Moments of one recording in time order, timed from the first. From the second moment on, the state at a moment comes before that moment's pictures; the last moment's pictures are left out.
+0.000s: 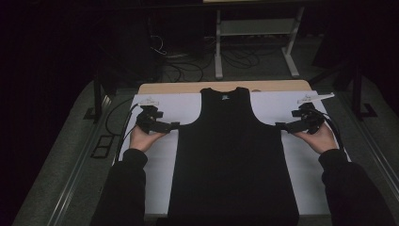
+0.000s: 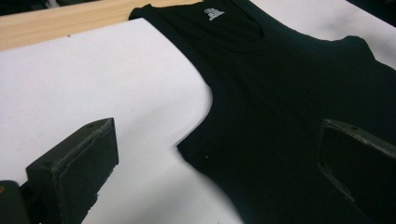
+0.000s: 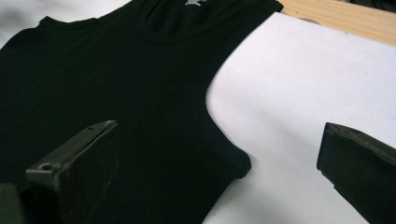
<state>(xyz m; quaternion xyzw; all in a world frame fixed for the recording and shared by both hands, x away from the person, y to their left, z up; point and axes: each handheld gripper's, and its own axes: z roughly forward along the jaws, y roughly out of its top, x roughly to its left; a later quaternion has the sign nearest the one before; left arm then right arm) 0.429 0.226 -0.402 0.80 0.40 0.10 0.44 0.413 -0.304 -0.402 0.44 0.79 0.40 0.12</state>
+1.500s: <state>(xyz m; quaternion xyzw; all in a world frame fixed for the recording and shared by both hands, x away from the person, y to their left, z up) 0.448 0.208 -0.446 0.81 0.43 0.06 0.41 0.424 -0.307 -0.442 0.47 0.80 0.35 0.12</state>
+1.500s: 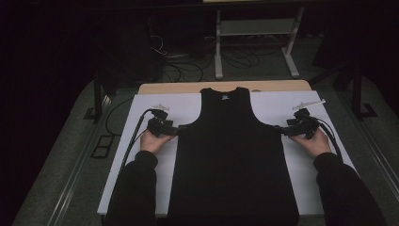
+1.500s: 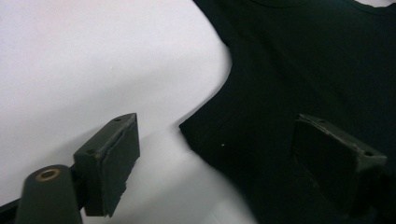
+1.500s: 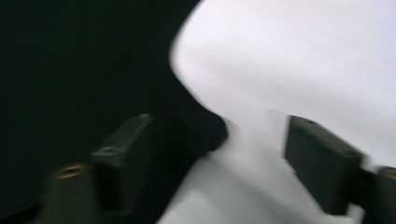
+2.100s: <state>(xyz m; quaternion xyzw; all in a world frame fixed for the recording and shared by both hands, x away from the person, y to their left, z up) 0.448 0.201 -0.449 0.80 0.43 0.07 0.40 0.429 -0.302 -0.449 0.48 0.79 0.36 0.10</state>
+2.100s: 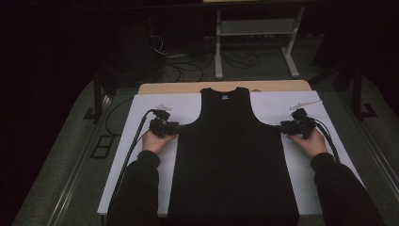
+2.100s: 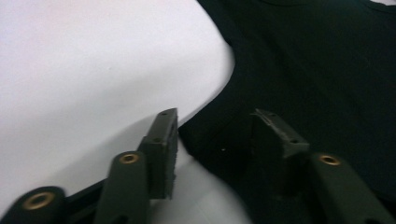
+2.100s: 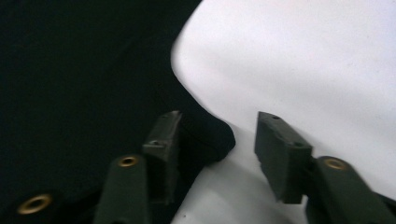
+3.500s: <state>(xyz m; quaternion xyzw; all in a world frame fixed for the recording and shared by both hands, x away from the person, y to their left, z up) 0.436 0.207 -0.421 0.79 0.43 0.09 0.42 0.418 -0.299 -0.430 0.47 0.79 0.39 0.07</state>
